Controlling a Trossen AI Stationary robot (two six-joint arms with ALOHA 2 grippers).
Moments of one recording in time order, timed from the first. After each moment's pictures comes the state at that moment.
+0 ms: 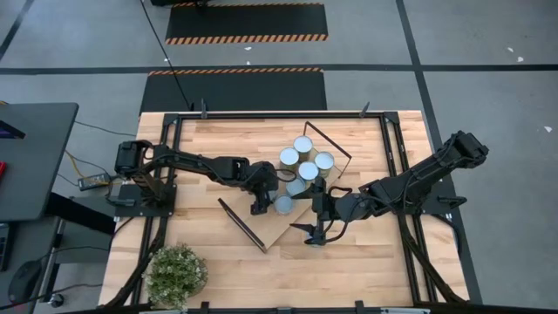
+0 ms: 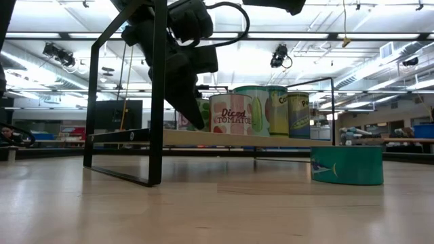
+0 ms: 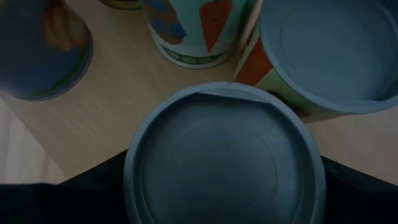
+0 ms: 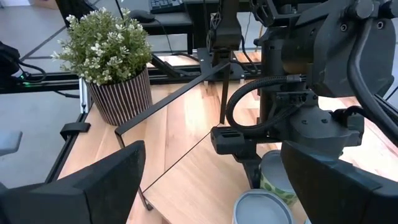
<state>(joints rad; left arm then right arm) 0.03 1.73 1.07 -0.33 0.02 0.02 0.43 1.41 1.00 0.03 0.47 0.21</state>
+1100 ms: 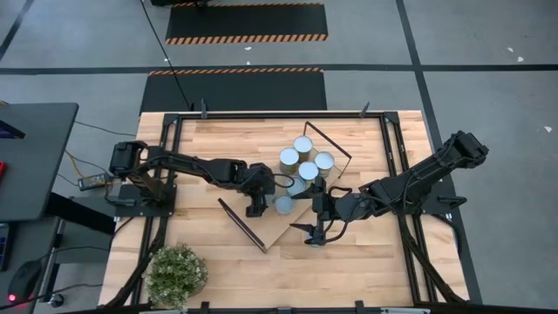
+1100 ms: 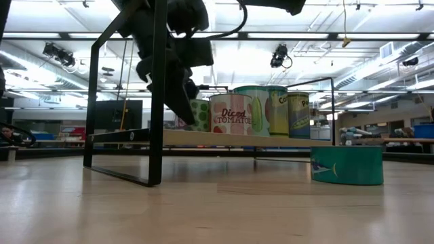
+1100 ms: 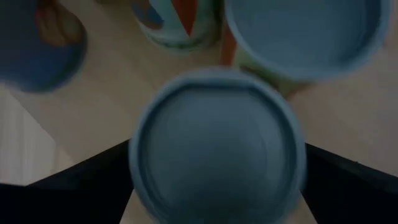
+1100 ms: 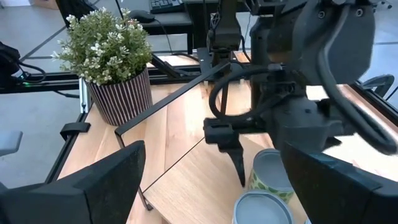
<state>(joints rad) -0.01 1.69 1.07 -0.40 -0.03 0.06 0.43 1.41 1.00 0.03 0.47 0.21</state>
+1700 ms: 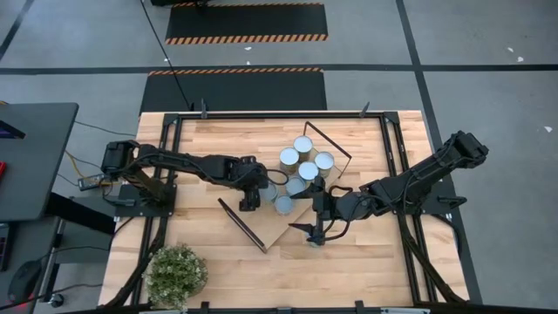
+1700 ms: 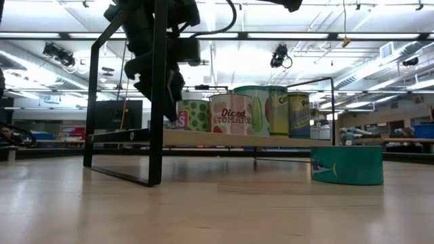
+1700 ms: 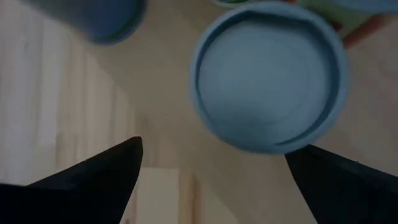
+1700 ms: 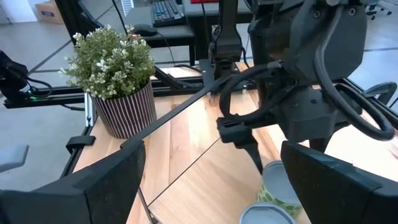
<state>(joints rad) 0.00 1.62 1.07 -0.56 -0.17 0.06 0.43 1.41 1.00 0.08 0.47 0.21</state>
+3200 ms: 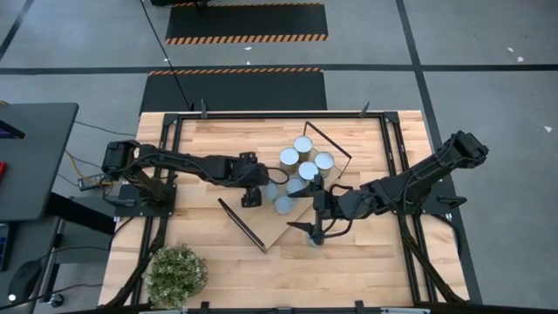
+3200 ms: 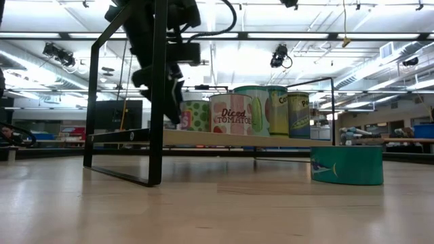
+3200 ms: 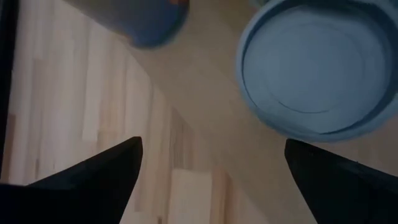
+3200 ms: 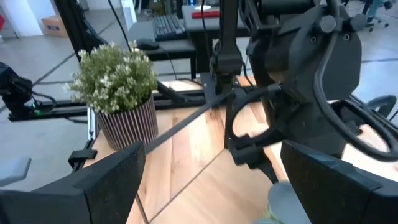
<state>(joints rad) 0.00 1.63 1.07 -0.54 -0.30 0.07 0.42 1.41 1.00 0.14 0.47 0.18</state>
